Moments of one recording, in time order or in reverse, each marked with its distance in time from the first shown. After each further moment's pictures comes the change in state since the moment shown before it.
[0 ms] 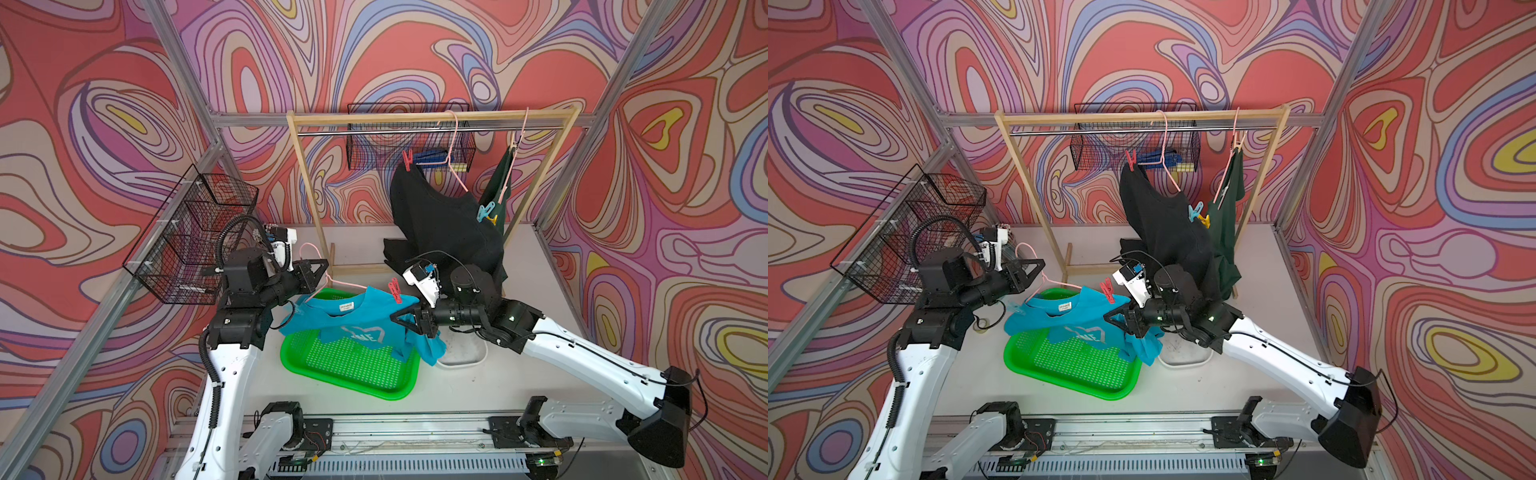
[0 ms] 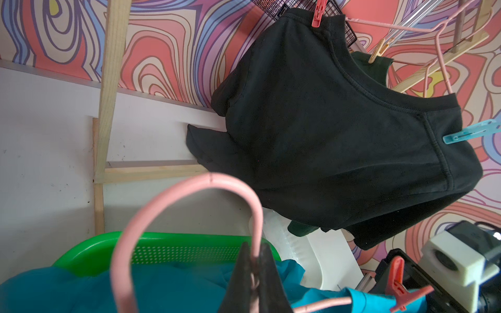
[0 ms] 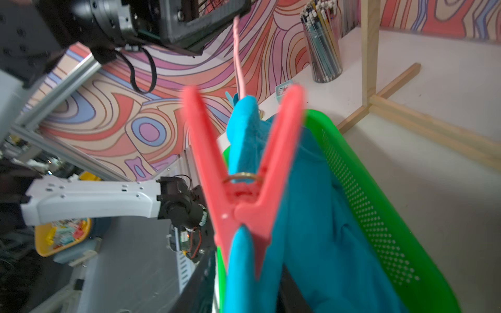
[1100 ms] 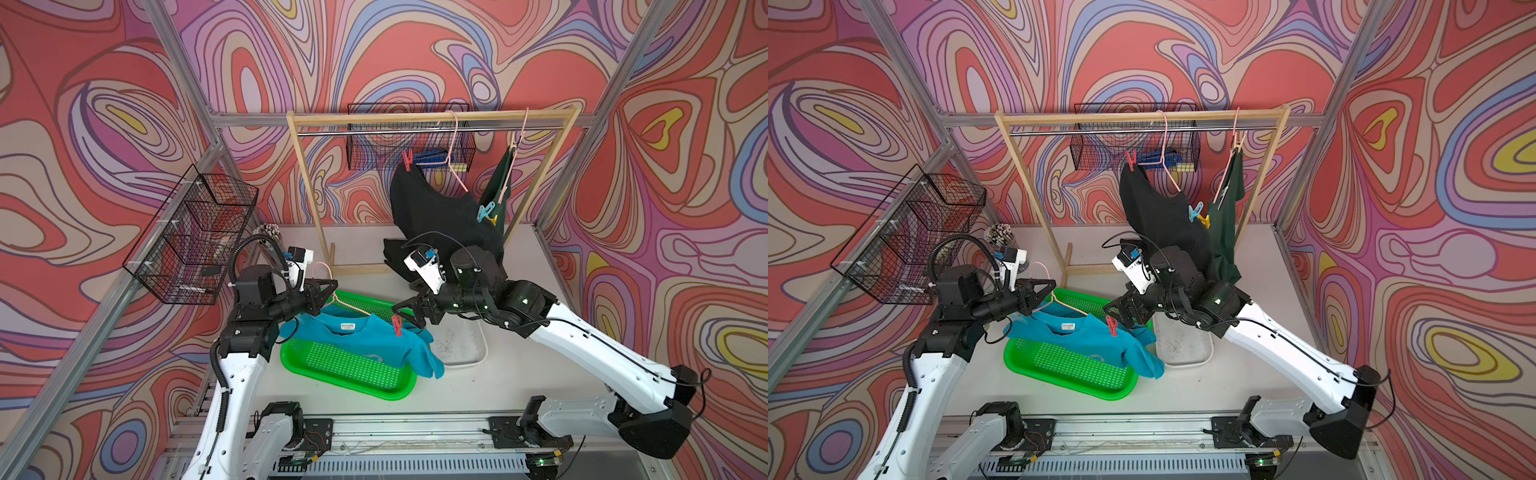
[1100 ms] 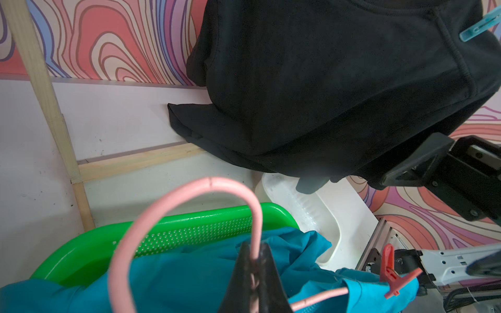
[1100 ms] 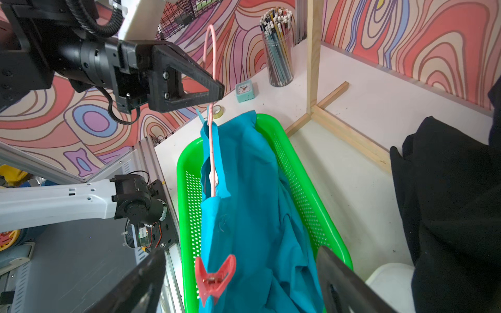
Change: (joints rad) left arm -0.001 -0.068 -0.198 0.045 0.124 0.247; right arm 0.000 0.085 0.298 -0.346 0.176 -0.166
